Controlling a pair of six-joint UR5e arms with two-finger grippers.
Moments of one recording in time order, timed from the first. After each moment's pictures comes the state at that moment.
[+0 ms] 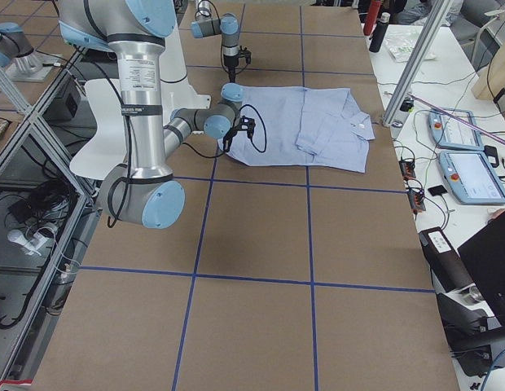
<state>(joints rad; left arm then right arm) -0.22 -1.75 -1.99 -1.87 -1.72 -1.57 0.41 -1.49 2.06 -1.39 2.00 1.25</state>
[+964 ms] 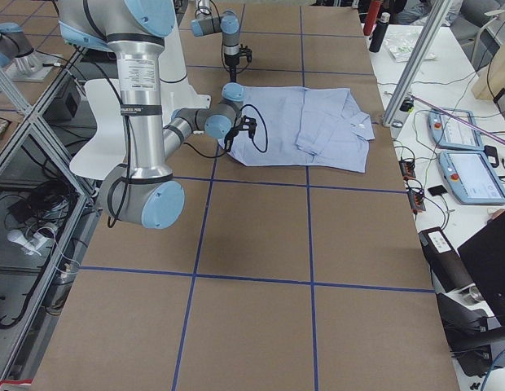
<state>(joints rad) -0.24 -1.76 -2.00 -1.78 -1.71 -1.57 0.42 -1.49 2.06 -1.39 2.00 1.25</state>
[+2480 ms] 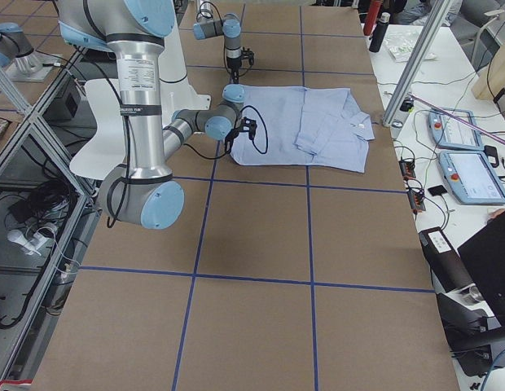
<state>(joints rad) -0.25 -1.78 -1.97 -1.77 -1.71 -1.57 0.42 -1.49 2.05 -1.39 2.00 1.25</state>
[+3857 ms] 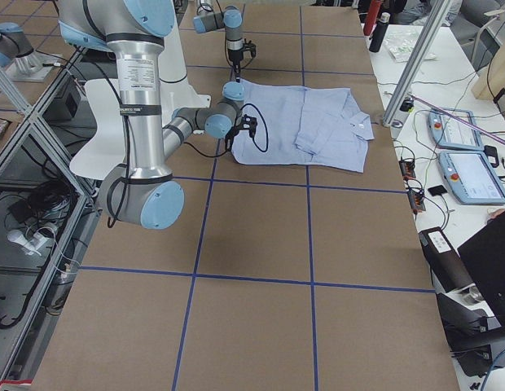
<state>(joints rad) -0.28 -1.77 -2.09 -1.74 -1.72 -1.56 0.43 -1.50 2.10 -1.39 2.02 1.25</state>
